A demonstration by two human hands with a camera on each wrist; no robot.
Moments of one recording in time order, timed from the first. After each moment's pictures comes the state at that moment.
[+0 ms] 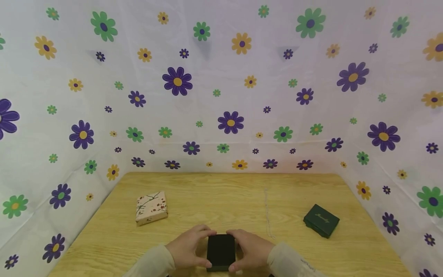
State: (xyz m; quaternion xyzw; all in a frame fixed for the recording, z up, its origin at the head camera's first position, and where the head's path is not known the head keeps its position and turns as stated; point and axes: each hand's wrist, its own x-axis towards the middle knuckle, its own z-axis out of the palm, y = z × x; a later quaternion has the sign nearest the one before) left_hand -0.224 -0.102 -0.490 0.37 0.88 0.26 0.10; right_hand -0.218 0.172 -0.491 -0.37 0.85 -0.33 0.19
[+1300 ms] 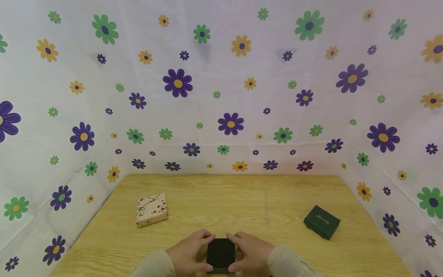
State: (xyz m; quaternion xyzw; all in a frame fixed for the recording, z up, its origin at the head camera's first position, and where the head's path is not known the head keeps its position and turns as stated) left_hand -0.215 -0.103 -0.493 0.37 0.89 0.21 0.13; right_hand -0.218 0.171 -0.490 -0.36 0.86 -0.28 0.21
